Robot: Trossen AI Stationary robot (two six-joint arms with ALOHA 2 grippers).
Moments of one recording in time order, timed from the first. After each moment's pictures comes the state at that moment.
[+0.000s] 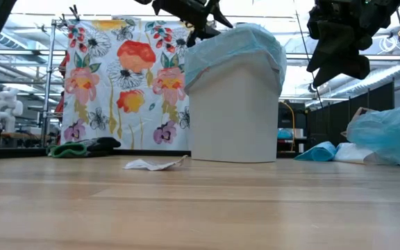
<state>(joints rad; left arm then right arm) 0.49 1.78 1.78 -0.16 0.09 -0.51 0.10 0.95 0.75 -0.65 0.21 0.83</state>
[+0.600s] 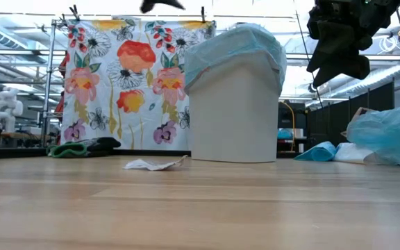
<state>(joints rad) 0.30 1.46 1.78 -0.91 0.01 -0.52 0.10 0.95 0.75 -0.65 0.21 0.83</state>
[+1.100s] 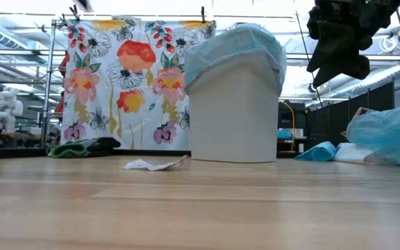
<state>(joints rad) -0.42 1.47 1.50 -1.27 -0.18 -1.41 0.10 0.95 0.75 -0.65 0.21 0.83</state>
